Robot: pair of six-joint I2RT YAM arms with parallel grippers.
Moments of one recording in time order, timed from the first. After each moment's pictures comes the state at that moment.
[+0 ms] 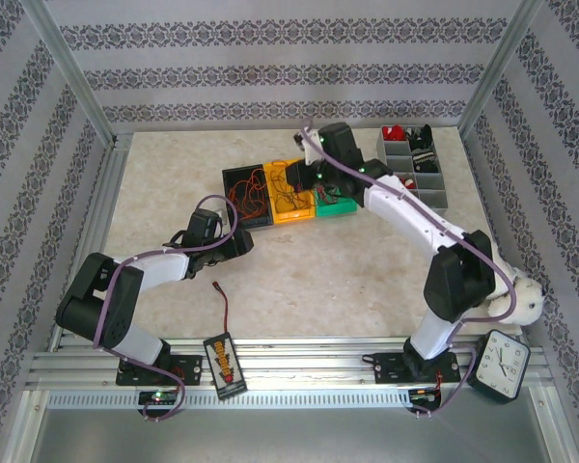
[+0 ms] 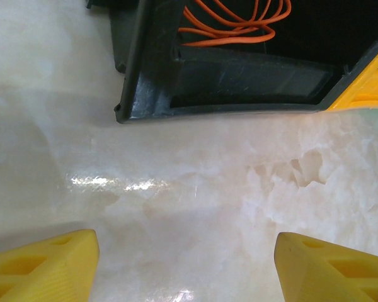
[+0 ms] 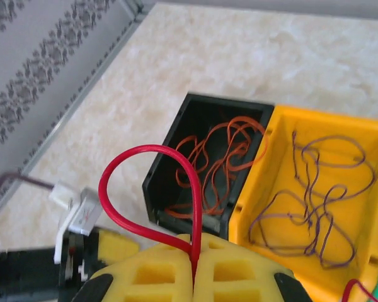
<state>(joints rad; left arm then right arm) -0.33 1.52 0.61 0.09 0.24 -0.66 0.46 1.76 1.58 -0.43 -0.42 0.27</state>
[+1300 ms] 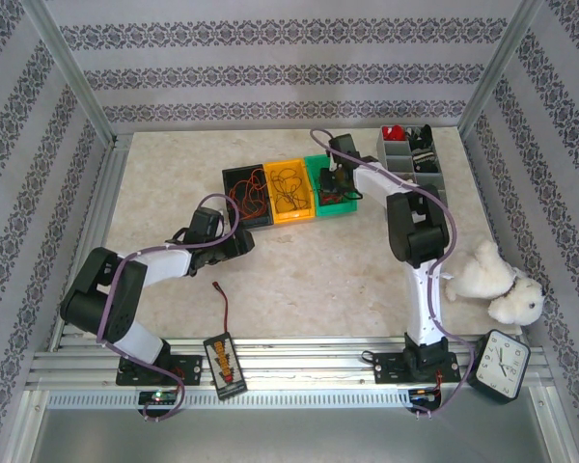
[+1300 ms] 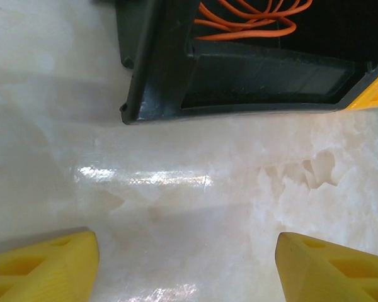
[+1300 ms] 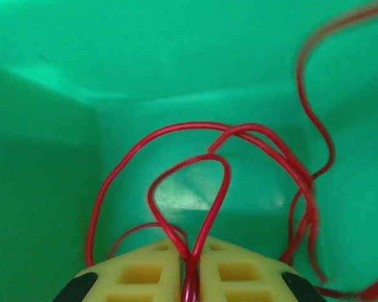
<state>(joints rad) -0.33 1.57 0.65 0.05 0.24 -0.66 0.29 2.24 1.71 -0.46 -0.08 0.31</state>
